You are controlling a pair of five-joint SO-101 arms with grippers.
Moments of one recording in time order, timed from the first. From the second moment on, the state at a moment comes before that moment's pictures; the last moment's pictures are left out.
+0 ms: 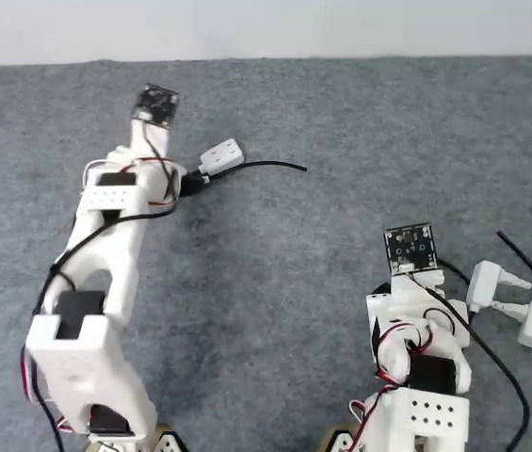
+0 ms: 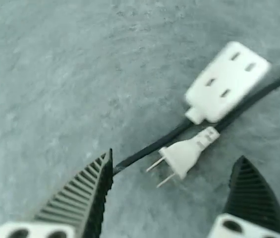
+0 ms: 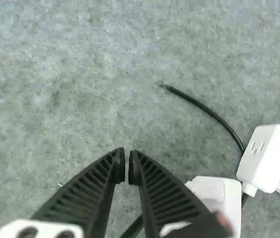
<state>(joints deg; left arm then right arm) -3.9 21.3 11.1 32.0 -17.1 6.4 -78.9 82.7 52.2 16.2</state>
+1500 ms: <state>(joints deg) -18.0 40.6 -6.3 26.9 -32.6 6.3 -78.9 83.7 52.2 18.9</state>
